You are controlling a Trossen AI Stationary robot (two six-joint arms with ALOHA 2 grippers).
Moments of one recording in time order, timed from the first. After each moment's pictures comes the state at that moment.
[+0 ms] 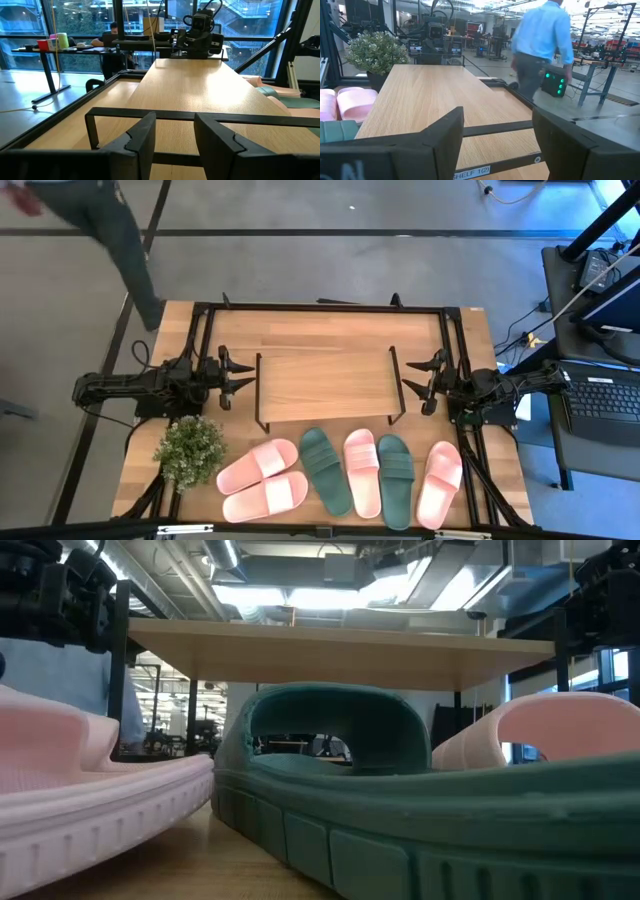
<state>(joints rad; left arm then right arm) 0.08 0.04 0.01 0.03 -0.11 -0.02 0.21 0.01 0.01 0.08 0.50 -0.14</state>
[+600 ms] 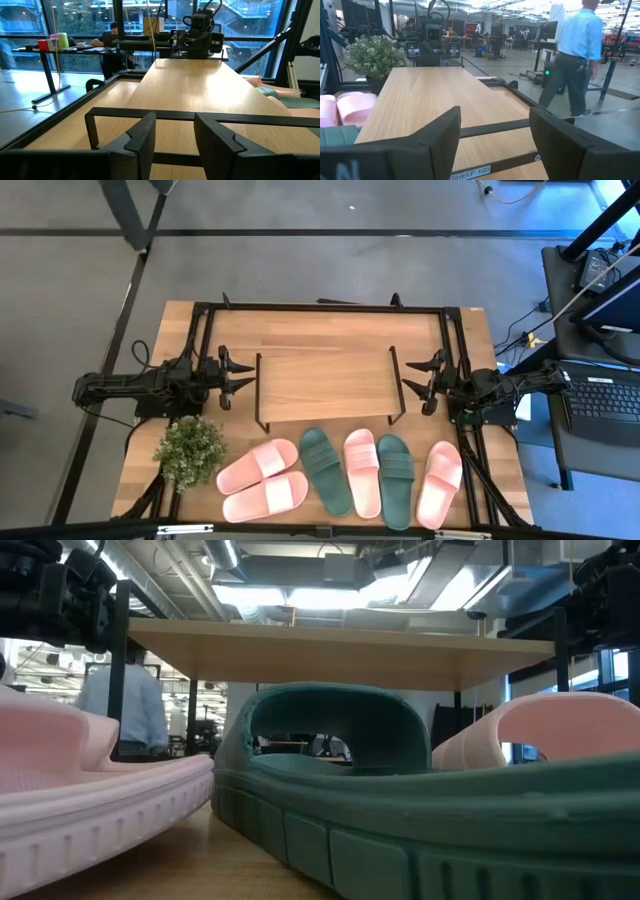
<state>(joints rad) 0.08 0.04 0.01 0.03 -0.11 -0.02 0.21 0.01 0.01 0.08 0.50 -0.09</state>
